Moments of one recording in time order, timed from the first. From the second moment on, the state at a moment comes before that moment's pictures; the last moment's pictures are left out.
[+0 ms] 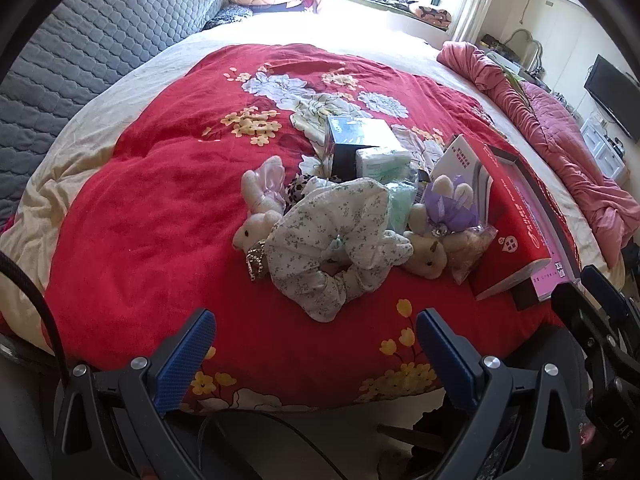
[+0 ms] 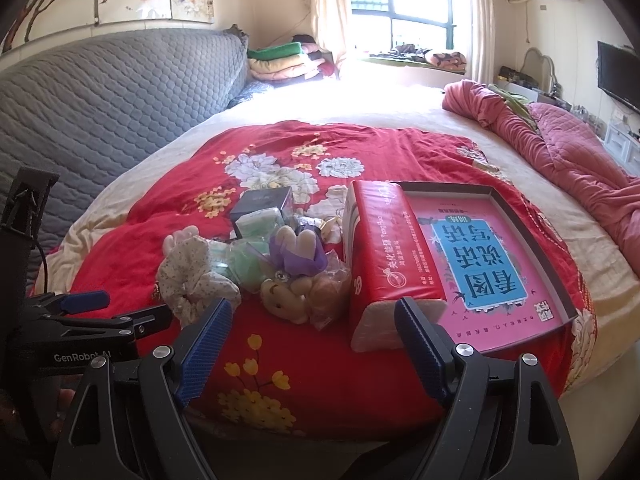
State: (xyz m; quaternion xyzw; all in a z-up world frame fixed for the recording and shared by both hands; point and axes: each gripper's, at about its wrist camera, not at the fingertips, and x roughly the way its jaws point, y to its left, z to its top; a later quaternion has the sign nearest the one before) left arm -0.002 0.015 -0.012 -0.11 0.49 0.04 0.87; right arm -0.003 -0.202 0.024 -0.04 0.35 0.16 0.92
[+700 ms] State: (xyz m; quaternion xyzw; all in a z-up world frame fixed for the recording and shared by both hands) left arm 0.050 0.040 -0.024 -0.06 0.48 0.02 0.88; right arm 0.036 -0.196 0.016 -0.07 0.34 0.19 0.92
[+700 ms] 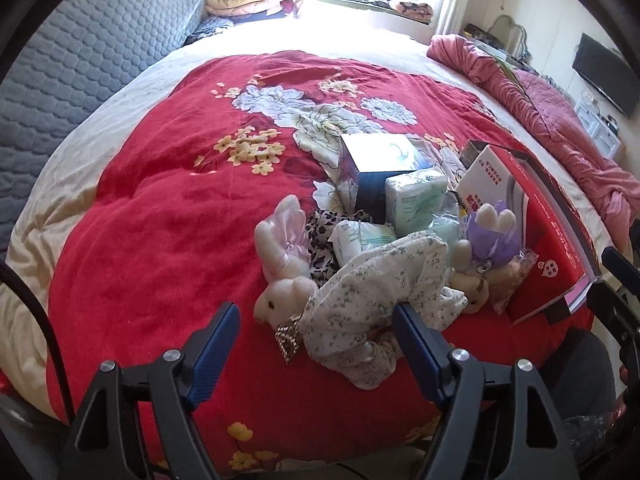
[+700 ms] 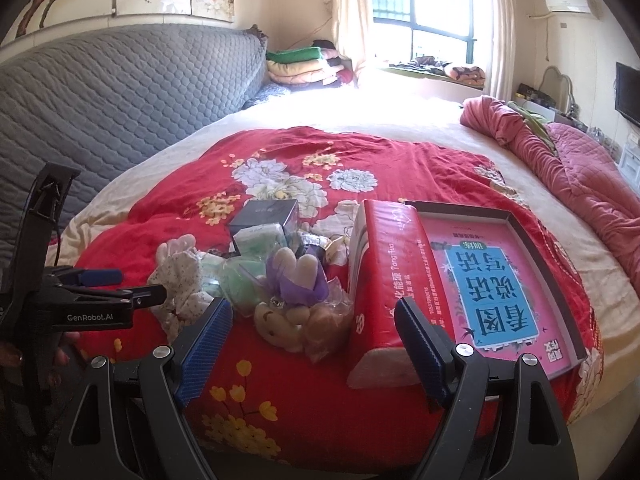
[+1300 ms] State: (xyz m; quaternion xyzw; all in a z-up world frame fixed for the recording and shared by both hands) left arm 0.076 0.030 -0.035 -0.02 0.49 -0.10 0.87; right arm 0.112 -0.148 0.000 -0.18 0.38 0.28 0.86
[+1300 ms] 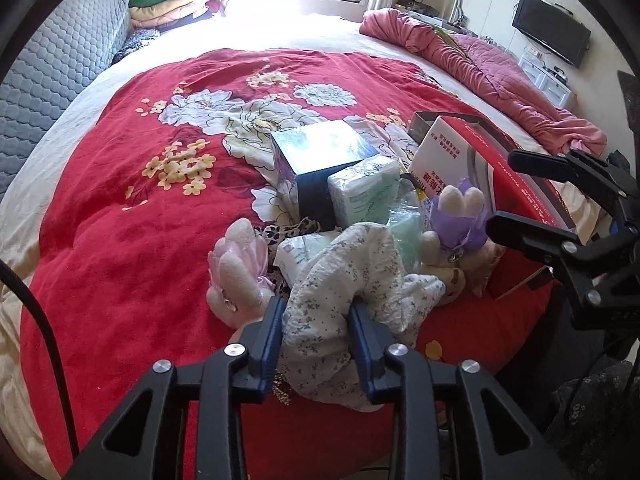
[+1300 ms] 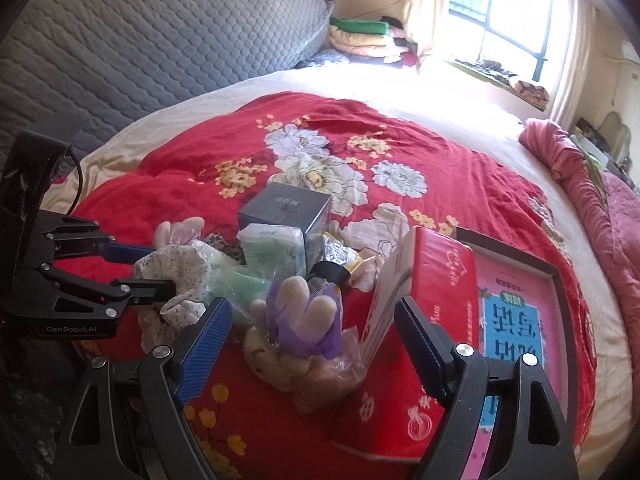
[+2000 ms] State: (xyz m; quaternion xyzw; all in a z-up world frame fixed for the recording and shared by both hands) left arm 0.064 0.041 -0.029 -0.08 0.46 -0.13 0.88; right arm 0.128 -0.151 -0.009 -0.15 0.39 0.33 0.85
